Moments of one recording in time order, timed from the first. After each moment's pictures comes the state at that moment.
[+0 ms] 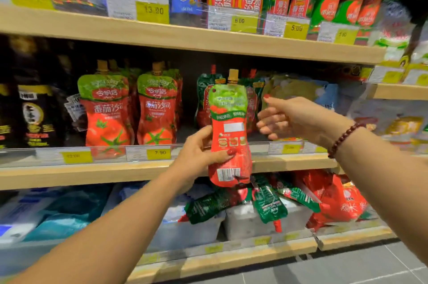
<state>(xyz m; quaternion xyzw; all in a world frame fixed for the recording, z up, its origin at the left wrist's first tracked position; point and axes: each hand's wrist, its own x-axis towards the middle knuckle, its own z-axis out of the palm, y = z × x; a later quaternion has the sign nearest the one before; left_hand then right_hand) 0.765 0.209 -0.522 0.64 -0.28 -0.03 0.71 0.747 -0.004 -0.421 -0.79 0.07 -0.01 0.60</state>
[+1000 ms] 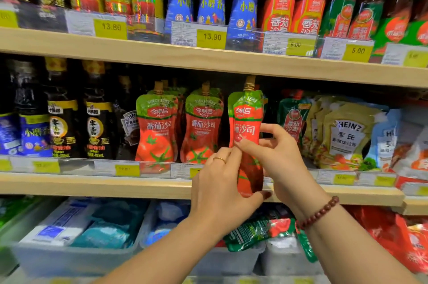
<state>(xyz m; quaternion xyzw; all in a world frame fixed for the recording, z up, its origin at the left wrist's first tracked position) 0.739 0.245 -0.521 0.86 -0.20 0.39 0.27 0.743 0.133 -0.464 -0.72 -0.05 -0.19 0.67</state>
